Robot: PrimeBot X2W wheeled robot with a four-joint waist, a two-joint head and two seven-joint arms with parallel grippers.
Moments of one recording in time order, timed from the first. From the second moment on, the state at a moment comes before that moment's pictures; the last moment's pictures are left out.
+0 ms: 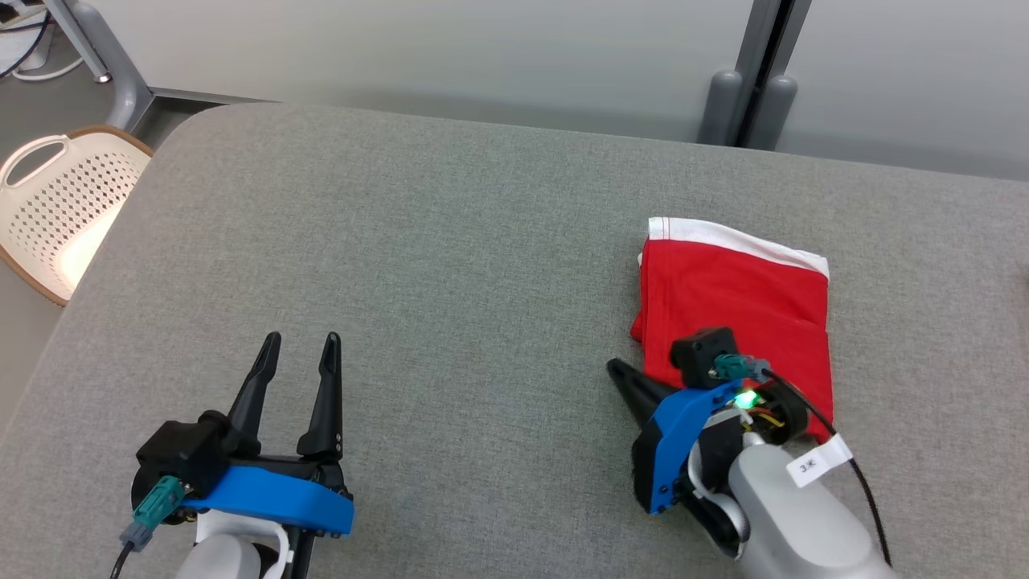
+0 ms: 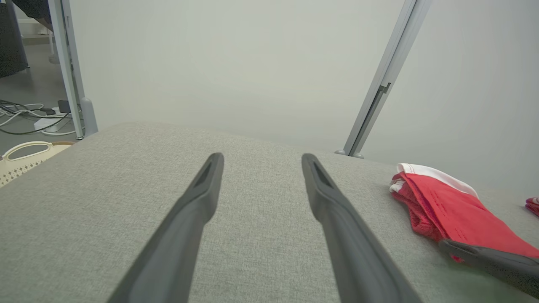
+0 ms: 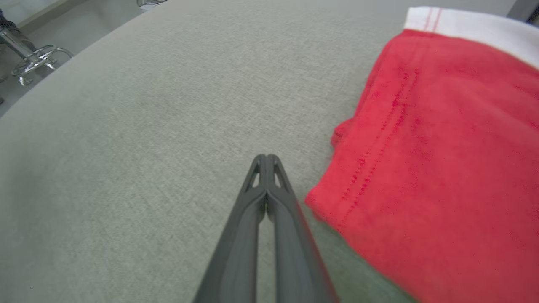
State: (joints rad) left arm -0.15 0.18 -0.22 0.27 -0.45 -0.13 -0.26; right arm -0.53 -0.05 0.39 0.76 0.28 0.13 0.03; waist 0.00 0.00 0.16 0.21
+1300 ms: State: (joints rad) left arm -0.01 0.21 -0.11 0.28 -0.45 -0.08 -0.25; right arm -0.06 -0.05 -0.06 0.14 0.17 0.13 -0.05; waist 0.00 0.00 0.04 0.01
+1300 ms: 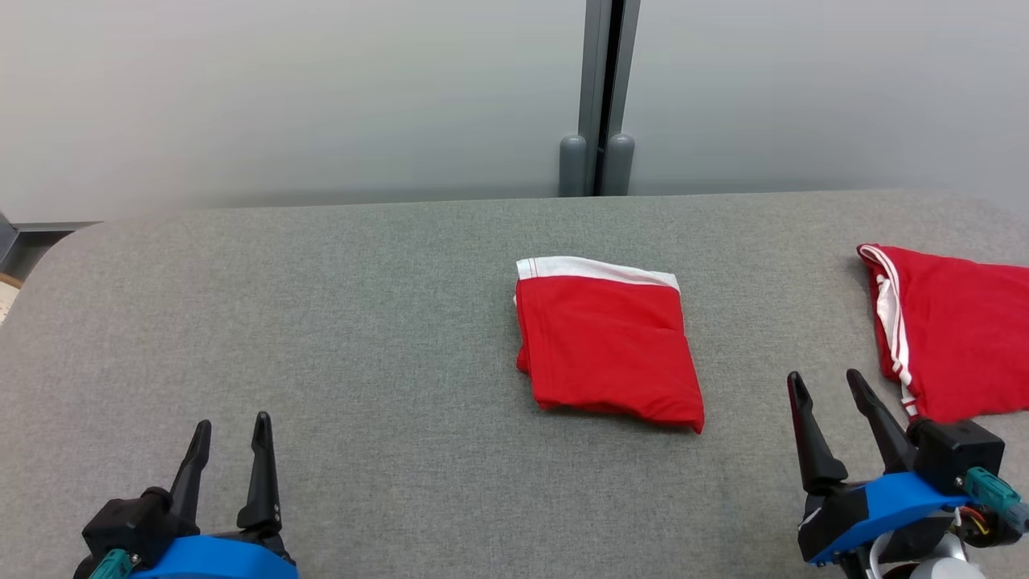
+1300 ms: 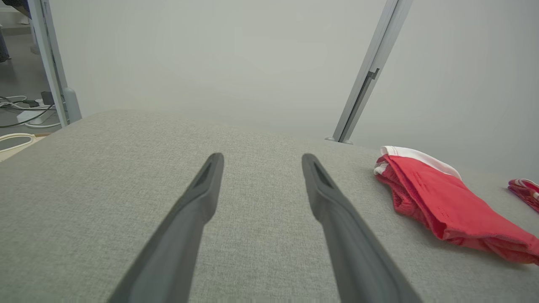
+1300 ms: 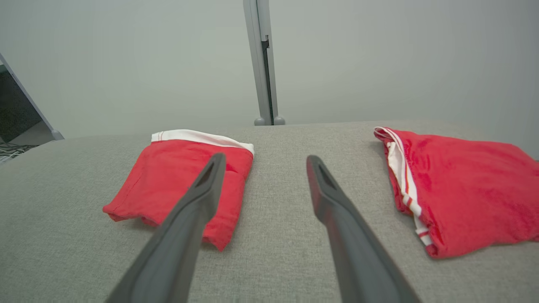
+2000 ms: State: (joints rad) left arm 0.00 0.23 -0.13 0.28 -0.46 -0.07 -0.22; right arm -0.04 -0.05 -0.03 0.19 0.17 0.13 -0.05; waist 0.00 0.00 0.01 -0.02
